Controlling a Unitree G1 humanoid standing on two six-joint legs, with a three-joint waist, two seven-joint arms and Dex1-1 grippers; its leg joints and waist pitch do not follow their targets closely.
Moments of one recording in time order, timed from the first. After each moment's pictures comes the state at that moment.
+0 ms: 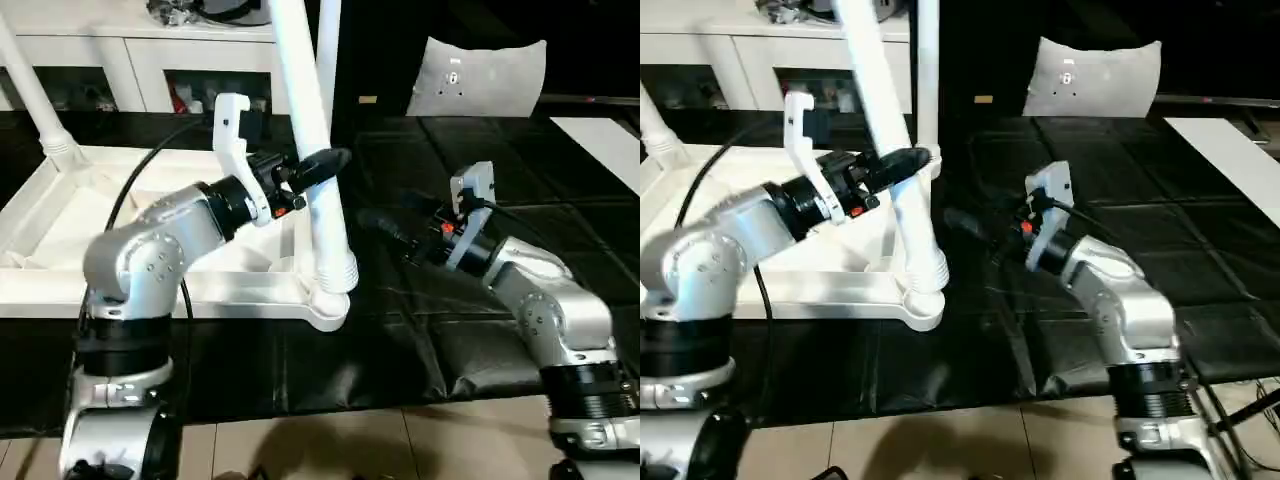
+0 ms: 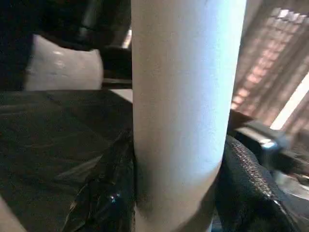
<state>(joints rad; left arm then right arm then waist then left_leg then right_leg) -0.69 0.24 0.14 -0.06 -0.71 0.91 -0.58 -0.48 -0.37 -0.01 0.11 0.47 0.51 0.85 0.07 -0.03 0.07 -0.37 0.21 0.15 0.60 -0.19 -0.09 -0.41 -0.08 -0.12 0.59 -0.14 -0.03</state>
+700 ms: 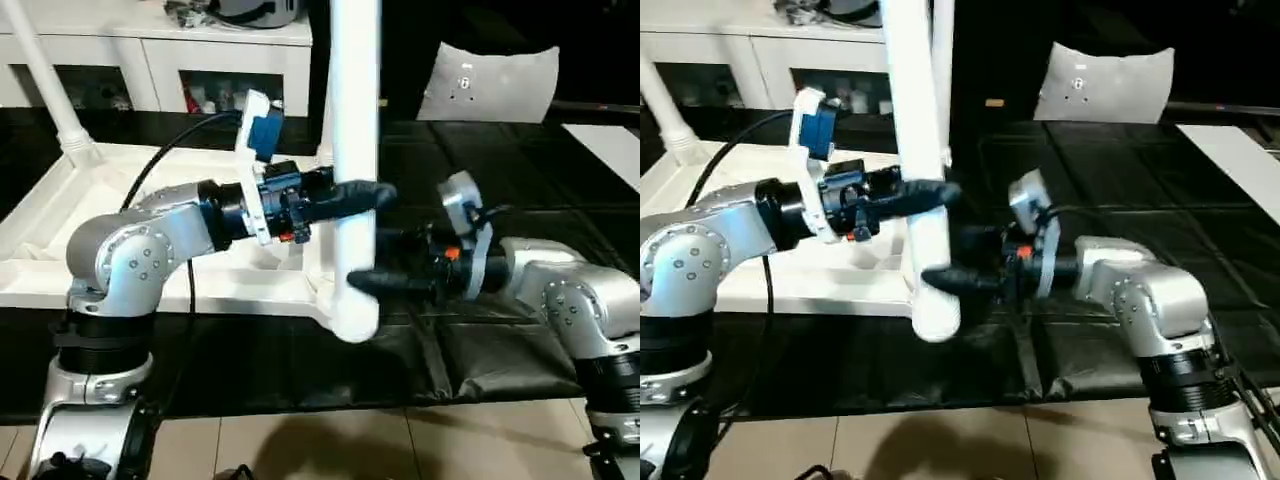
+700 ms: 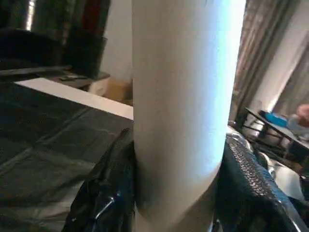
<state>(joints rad) -0.69 0.32 0.02 -0.14 -0.79 0.95 -0.85 -0.52 -0.48 0.11 -0.01 0.64 0.76 1.17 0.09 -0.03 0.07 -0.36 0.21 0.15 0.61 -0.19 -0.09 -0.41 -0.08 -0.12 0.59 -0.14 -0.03</state>
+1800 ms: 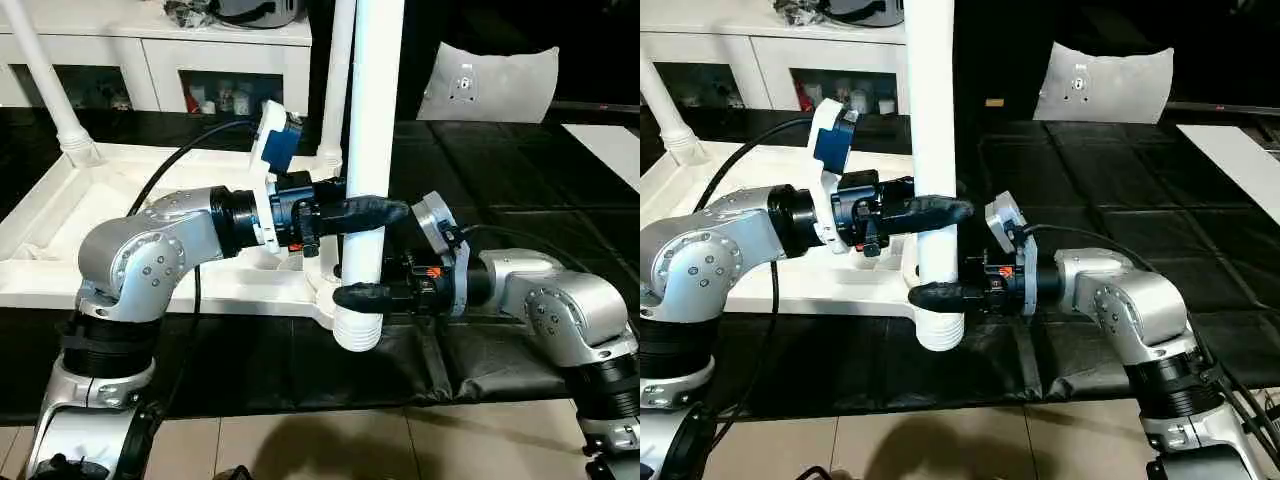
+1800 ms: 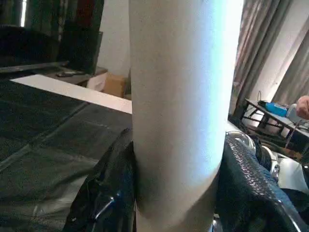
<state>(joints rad) -0.68 0.34 -0.03 -0.14 -0.77 0.91 -0.87 -0.50 -0.47 0.17 -0.02 0.62 0.76 1.18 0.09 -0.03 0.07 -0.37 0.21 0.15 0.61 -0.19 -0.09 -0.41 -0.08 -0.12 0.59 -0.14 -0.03</state>
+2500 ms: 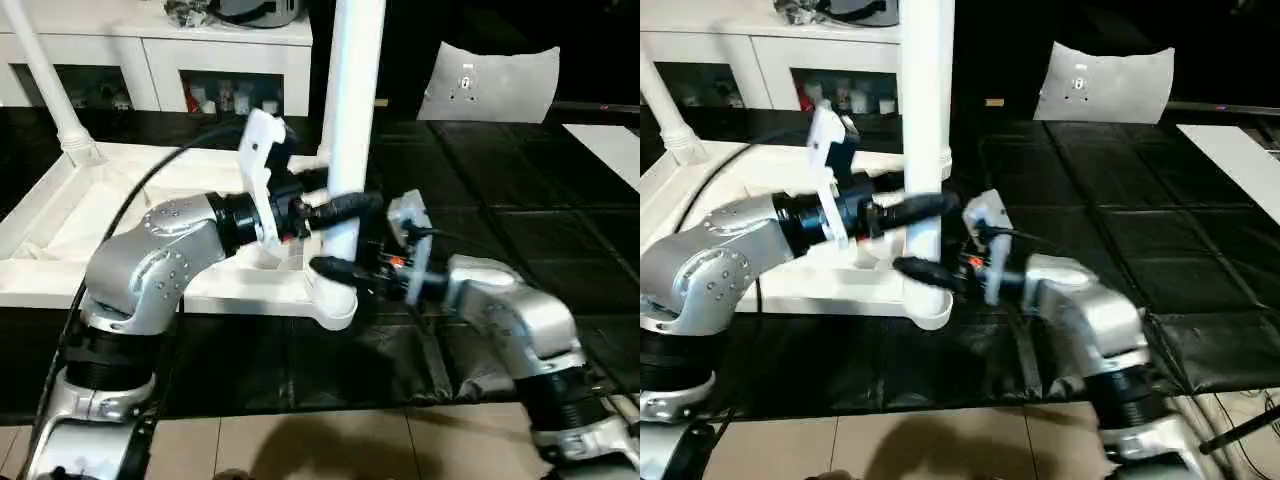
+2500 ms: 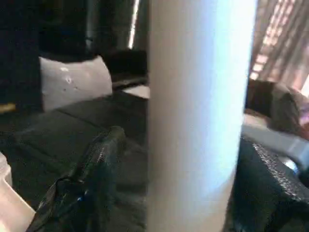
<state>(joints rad) -0.60 0.25 -0.05 -0.17 -0.51 0.69 -0.56 -0.47 -0.19 0.15 0.08 0.43 0.51 0.77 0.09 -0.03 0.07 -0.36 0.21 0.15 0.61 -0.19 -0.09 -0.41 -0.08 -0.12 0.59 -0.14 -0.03</state>
